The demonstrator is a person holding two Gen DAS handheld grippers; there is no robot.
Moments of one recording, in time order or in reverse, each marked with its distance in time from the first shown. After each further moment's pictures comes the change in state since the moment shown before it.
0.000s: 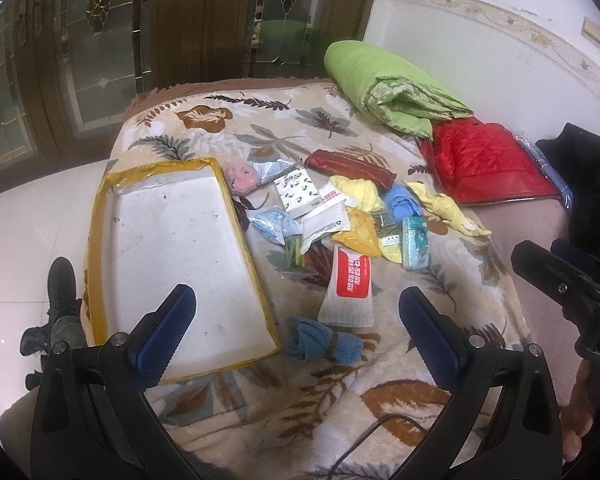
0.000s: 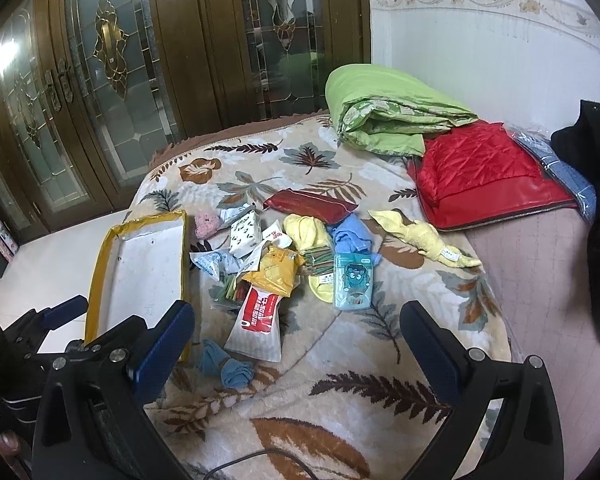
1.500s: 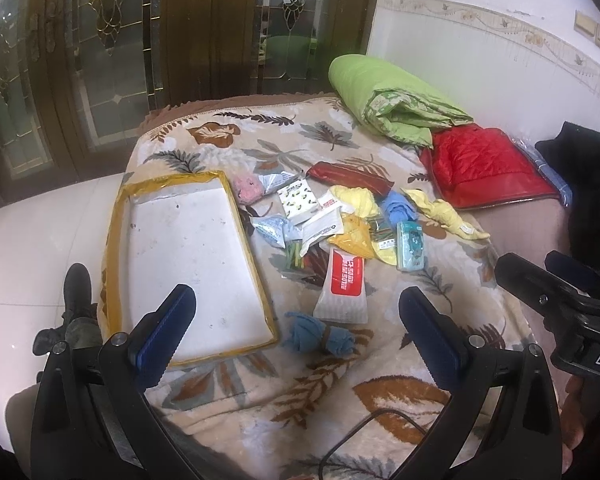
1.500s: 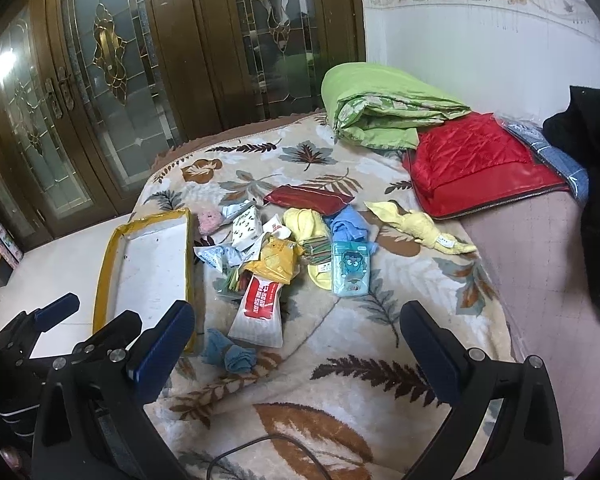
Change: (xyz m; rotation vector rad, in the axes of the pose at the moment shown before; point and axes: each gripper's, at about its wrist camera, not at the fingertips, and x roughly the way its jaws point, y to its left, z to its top) left arm -0.033 -0.016 -0.008 0.005 -0.050 0.053; right arm -0.018 -0.002 -0.015 0.032 -0.008 0.006
